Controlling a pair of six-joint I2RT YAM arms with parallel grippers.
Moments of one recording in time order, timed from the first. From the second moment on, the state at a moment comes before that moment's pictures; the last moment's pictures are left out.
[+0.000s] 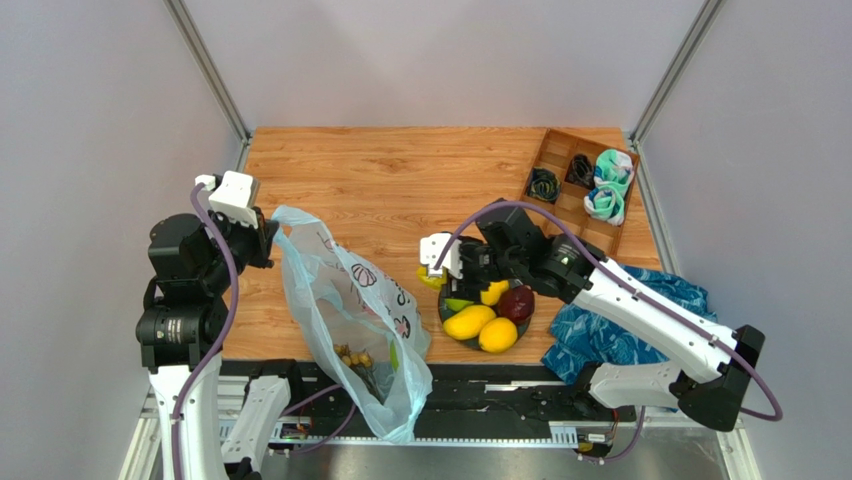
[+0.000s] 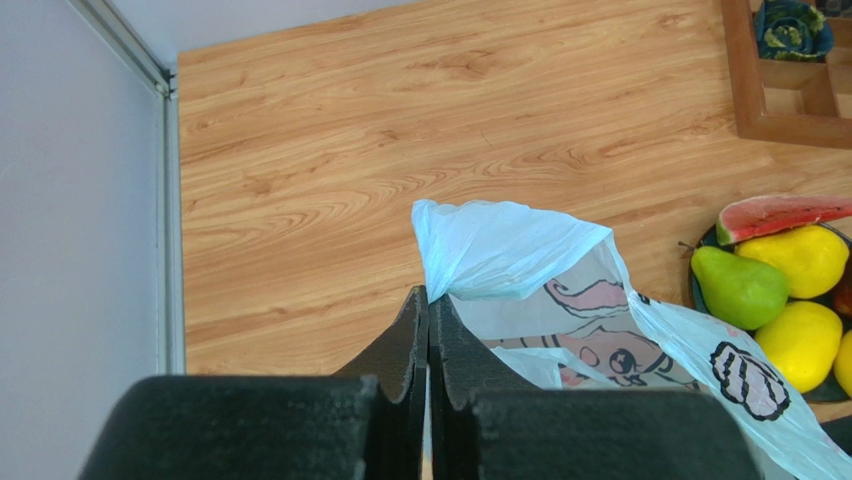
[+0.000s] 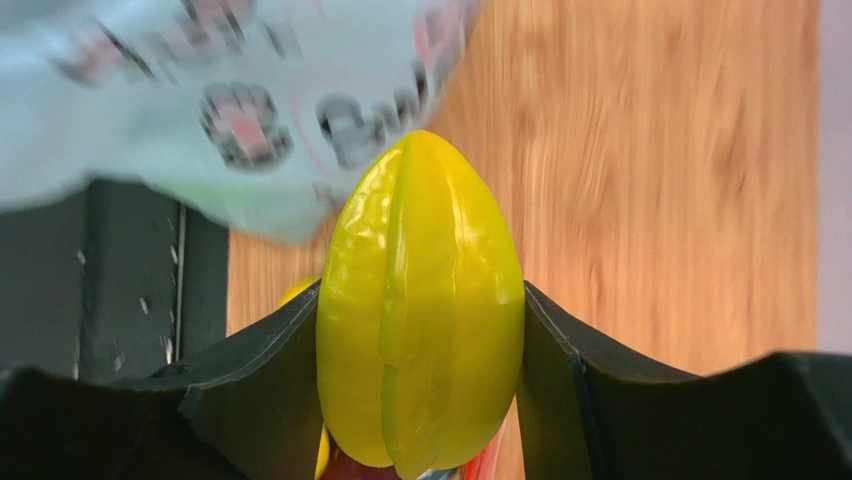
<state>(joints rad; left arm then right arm) 0.06 0.71 1.27 -0.89 0.30 0.13 0.97 1.23 1.30 -0.71 -0.32 -0.64</state>
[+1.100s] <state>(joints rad) 0.09 0.71 1.25 -0.91 0.44 0.12 0.88 1.43 1.60 -0.76 -0.40 -0.37</state>
